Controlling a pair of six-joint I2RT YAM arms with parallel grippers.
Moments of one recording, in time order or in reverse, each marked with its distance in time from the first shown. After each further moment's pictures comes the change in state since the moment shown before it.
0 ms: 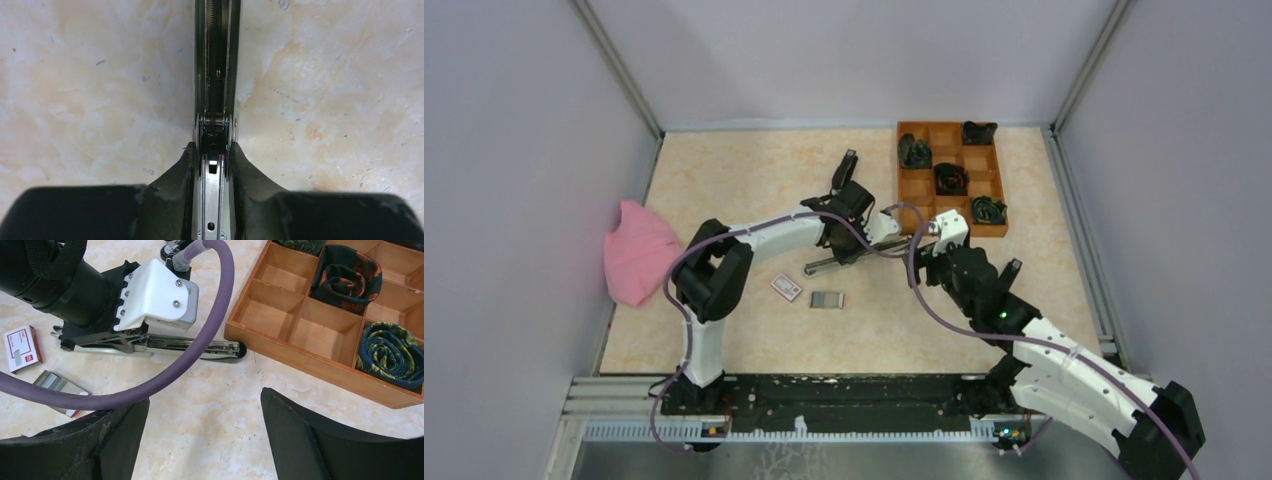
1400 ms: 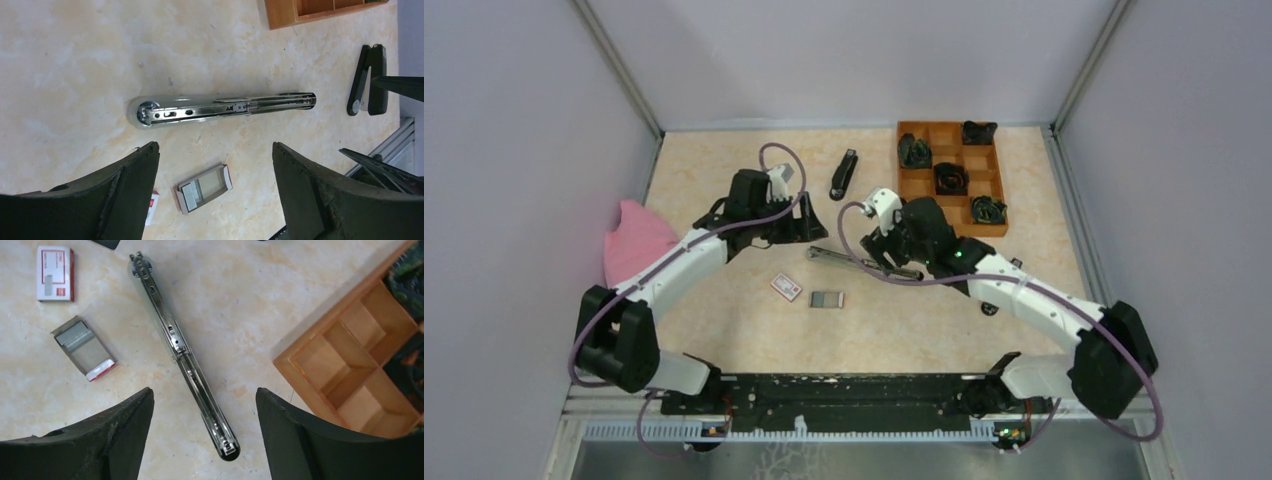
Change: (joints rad) left arm 0.365 -0.618 -0.485 0.305 0.222 -0.940; right arm 0.002 0.525 0.457 -0.255 -0.349 -0.315
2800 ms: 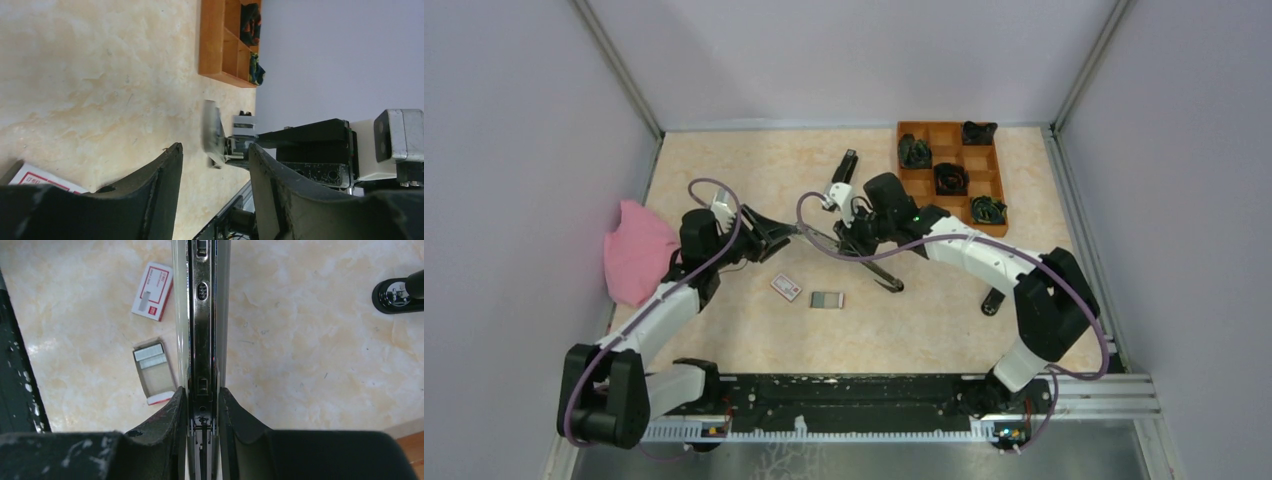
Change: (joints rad) left arm 0.213 -0.242 -0.433 0.549 0.211 -0.622; right arm 0.007 0.288 0.232 -0.018 -0.383 -0.024
